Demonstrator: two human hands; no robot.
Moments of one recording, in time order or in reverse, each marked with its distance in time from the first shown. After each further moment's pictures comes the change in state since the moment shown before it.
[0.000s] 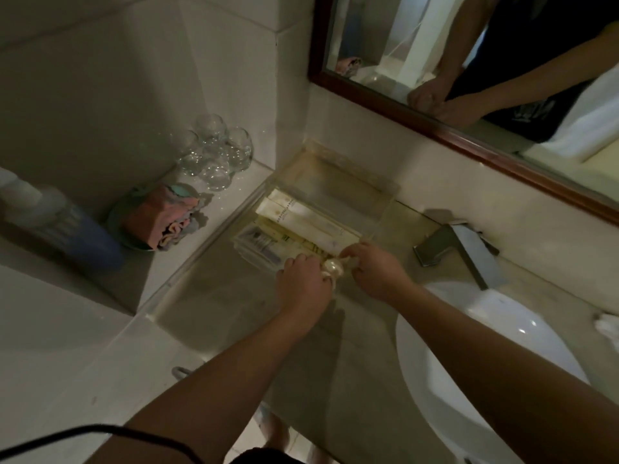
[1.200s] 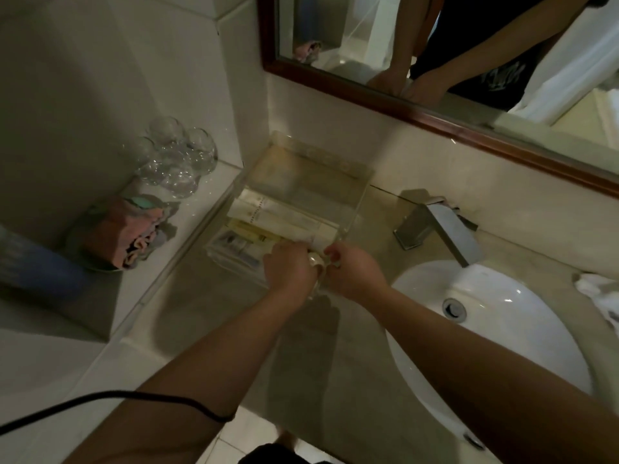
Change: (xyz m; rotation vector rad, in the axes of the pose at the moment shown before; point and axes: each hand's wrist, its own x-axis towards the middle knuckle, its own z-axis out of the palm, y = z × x) left_hand 0.047 0.003 0.033 0.142 -0.004 0.024; right_hand -0.005 -0.002 0.024 0.212 0.095 0.231
